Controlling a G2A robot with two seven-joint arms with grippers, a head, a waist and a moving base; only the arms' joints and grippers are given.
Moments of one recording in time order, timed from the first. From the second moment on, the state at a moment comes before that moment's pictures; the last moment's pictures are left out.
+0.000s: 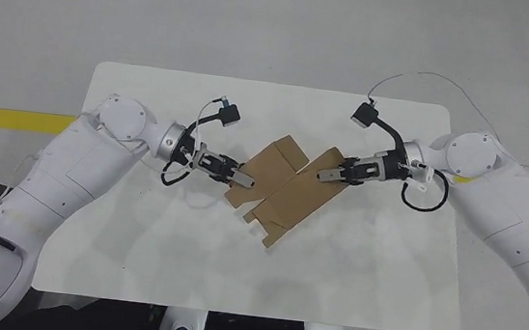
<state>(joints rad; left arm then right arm) 0.50 -0.95 -0.65 -1.18 -0.61 -0.44 -1.38 -0.38 -0.87 0.47 -1.17 0.69 -0.55 1.27</state>
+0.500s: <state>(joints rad) 0.54 -0.95 -0.75 -1.14 -0.64 -0.47 -1.24 -0.44 -0.89 0.55 -1.06 0.92 -0.53 1.28</state>
